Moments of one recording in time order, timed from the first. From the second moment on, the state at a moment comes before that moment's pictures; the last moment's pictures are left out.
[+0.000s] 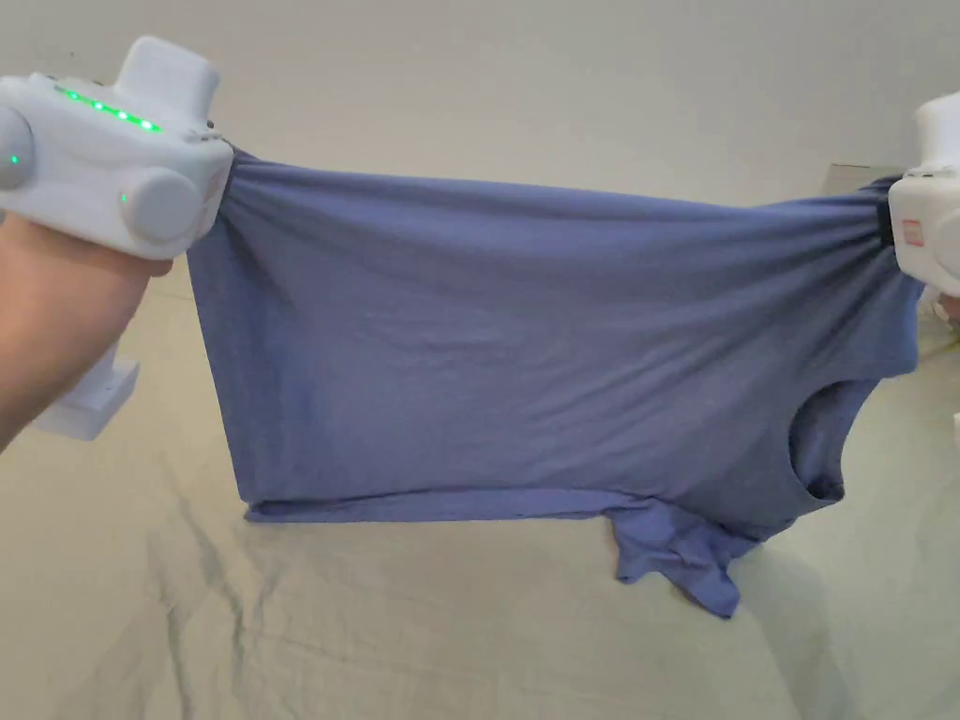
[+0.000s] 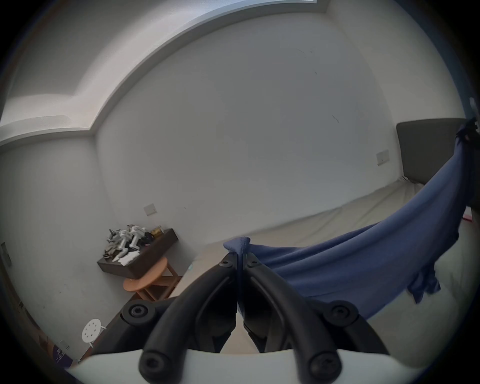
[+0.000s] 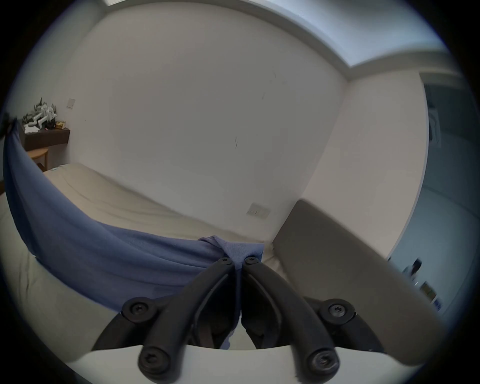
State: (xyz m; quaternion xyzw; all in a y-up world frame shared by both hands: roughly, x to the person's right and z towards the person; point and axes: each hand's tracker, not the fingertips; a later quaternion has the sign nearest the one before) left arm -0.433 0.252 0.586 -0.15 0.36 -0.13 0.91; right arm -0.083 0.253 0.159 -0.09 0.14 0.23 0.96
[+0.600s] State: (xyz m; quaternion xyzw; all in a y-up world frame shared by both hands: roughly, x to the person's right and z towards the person) left arm -0.359 0.097 0.796 -0.41 0.21 -0.14 0.87; right arm 0.076 0.002 0.373 -0.34 0.27 0.30 0.85
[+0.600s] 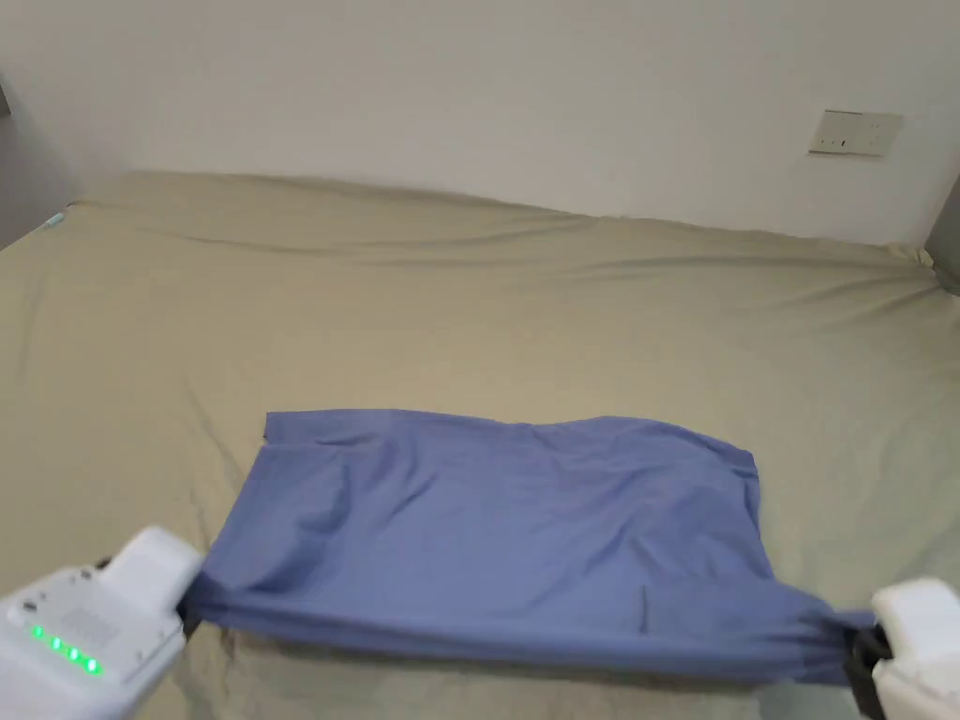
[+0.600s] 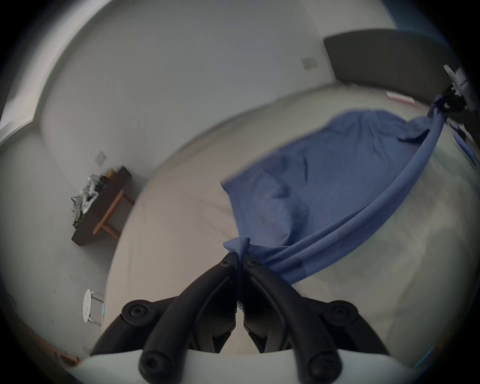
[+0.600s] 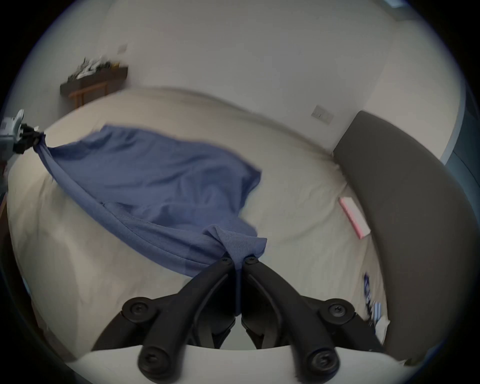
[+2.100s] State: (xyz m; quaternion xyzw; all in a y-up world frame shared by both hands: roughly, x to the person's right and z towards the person) left arm -0.223 0.124 0.915 -0.09 0.30 0.01 0.95; right arm 0.057 0.144 0.538 -0.15 0.23 0.15 0.95
